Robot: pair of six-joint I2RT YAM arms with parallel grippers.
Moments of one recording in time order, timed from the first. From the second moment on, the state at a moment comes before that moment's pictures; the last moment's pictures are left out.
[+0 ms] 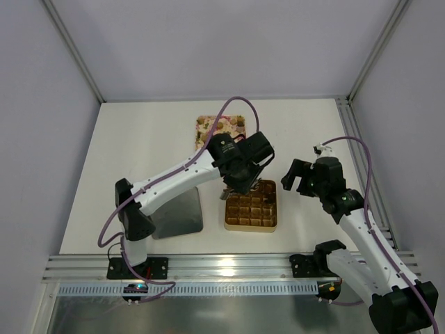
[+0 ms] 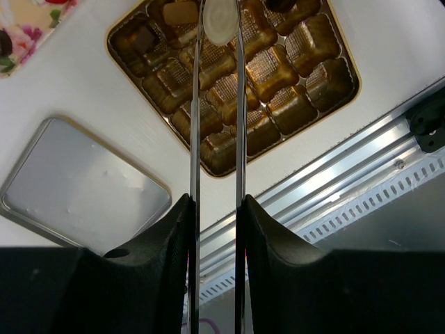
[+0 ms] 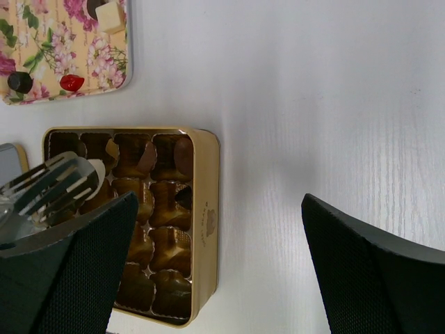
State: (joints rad) left arm -1.07 1.87 2.01 -1.32 -0.12 -0.40; right arm 0.24 0.82 0.65 -0.51 -0.01 0.44
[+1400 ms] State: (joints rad) left arm -1.15 1.88 1.96 -1.29 -0.16 -0.42; right arm 0.24 0.78 0.65 -0.54 -0.01 0.45
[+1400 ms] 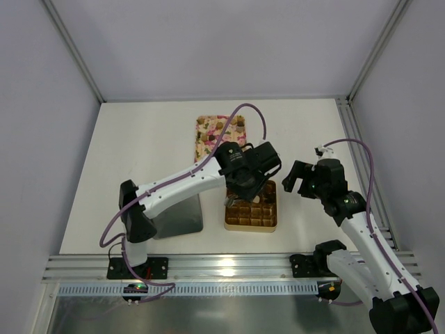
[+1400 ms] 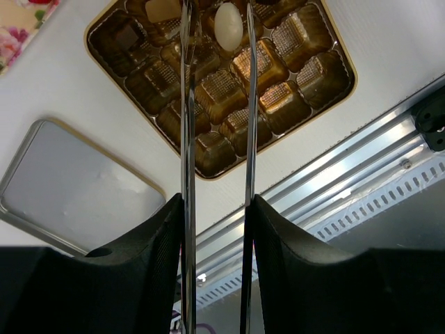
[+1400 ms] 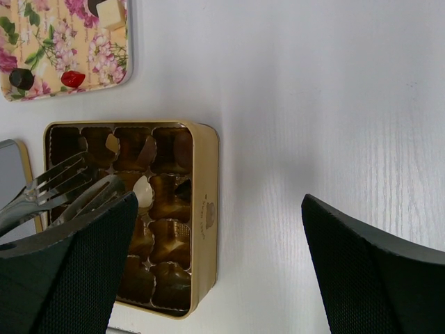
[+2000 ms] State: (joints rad) left arm -0.84 1.93 2.18 -1.32 -0.17 -0.34; right arm 0.24 0.80 0.65 -0.55 -0.02 0.44
